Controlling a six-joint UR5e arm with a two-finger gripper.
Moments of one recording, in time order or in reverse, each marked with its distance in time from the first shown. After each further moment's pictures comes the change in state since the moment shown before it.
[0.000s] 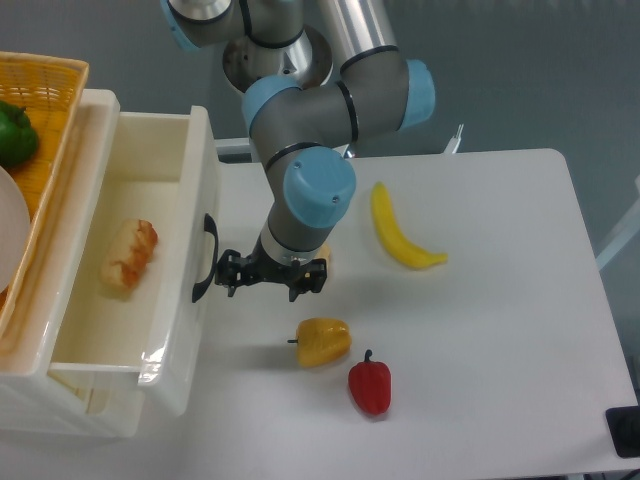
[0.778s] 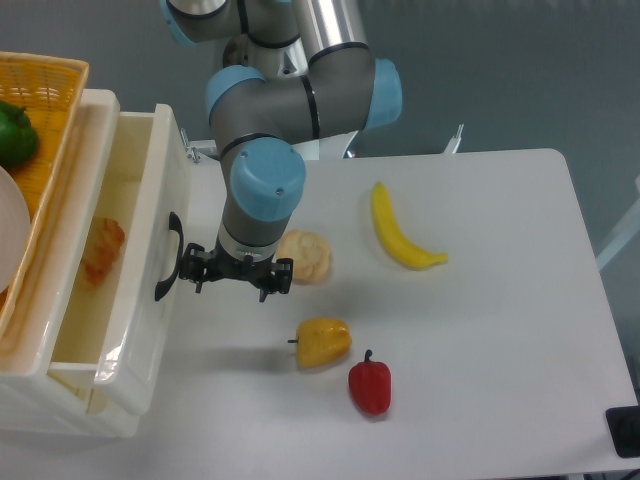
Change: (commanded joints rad) arm -0.084 0.015 0.009 0.011 0.032 -0.003
